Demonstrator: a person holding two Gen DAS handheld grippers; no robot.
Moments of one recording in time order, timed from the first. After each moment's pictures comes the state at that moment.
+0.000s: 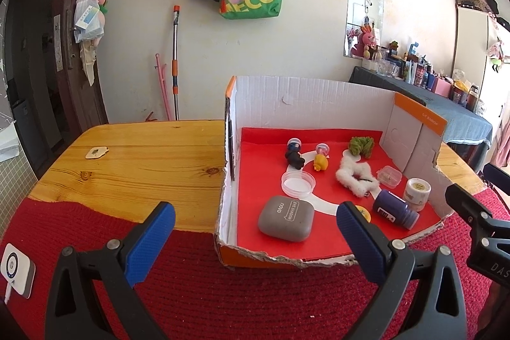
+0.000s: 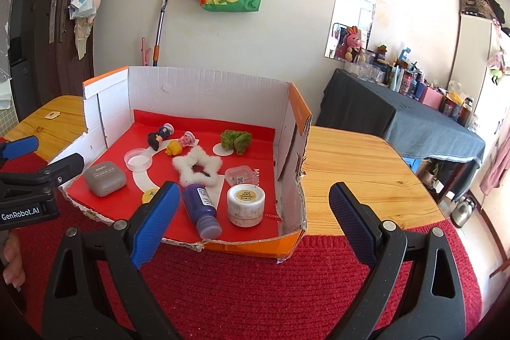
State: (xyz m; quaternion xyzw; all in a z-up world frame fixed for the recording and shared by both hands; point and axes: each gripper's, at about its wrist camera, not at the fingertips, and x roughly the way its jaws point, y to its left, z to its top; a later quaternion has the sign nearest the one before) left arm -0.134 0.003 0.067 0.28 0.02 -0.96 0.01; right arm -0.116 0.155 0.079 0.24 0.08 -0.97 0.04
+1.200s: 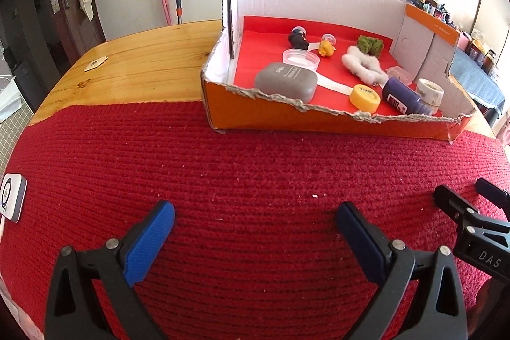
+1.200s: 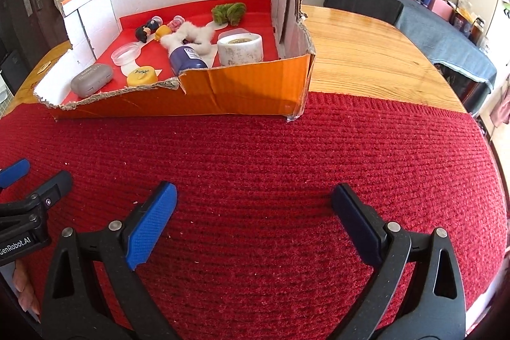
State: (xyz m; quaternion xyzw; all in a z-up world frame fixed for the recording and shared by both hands) left arm -0.110 0.015 0.009 0.45 0.03 -0.89 0.03; right arm -0.106 0.172 0.010 0.45 0.02 -0.89 0.02
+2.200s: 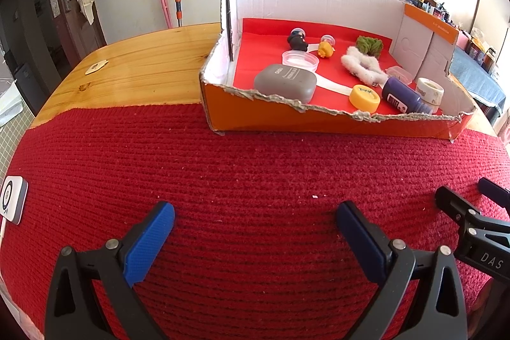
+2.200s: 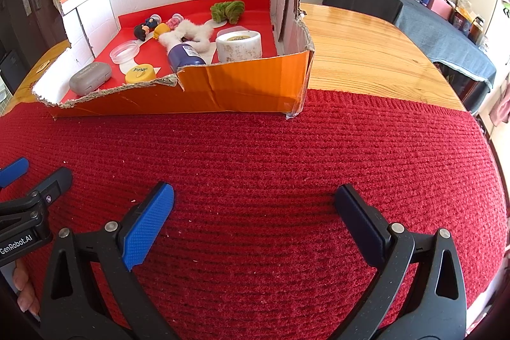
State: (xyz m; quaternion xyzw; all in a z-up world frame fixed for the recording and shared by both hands) left arm -0.110 0.014 0.009 0.45 0.02 -0.89 0.03; right arm -0.106 0.172 0.010 0.45 0.03 -0.89 0.02
